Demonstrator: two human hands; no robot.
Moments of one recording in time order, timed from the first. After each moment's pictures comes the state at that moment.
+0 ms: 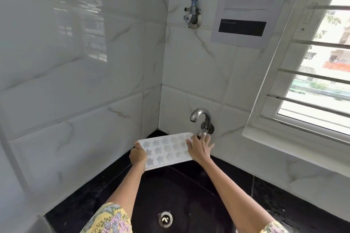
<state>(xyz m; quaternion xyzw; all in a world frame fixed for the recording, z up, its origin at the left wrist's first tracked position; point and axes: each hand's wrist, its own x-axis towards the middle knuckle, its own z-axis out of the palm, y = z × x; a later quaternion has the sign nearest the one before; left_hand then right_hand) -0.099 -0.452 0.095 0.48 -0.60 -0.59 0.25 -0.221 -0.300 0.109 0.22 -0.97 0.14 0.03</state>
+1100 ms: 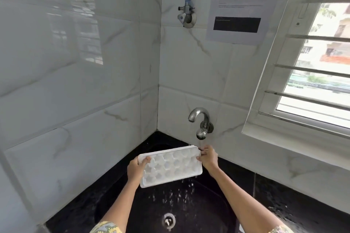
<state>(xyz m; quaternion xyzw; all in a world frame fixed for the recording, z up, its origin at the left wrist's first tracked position) -0.078 -0.462 0.049 0.37 -0.72 -0.56 0.20 -0.234 -0.266 0.071 0.07 -0.86 0.49 -0.06</state>
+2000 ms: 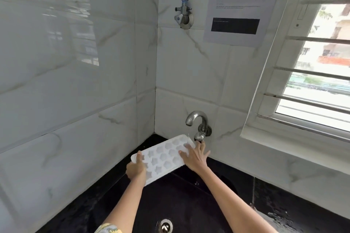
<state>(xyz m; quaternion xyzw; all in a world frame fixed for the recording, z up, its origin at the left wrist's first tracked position) -0.106 -0.444 0.078 0.53 -0.48 -0.65 0.27 -0.234 -0.298 0.081 0.24 -0.96 0.15 0.00</state>
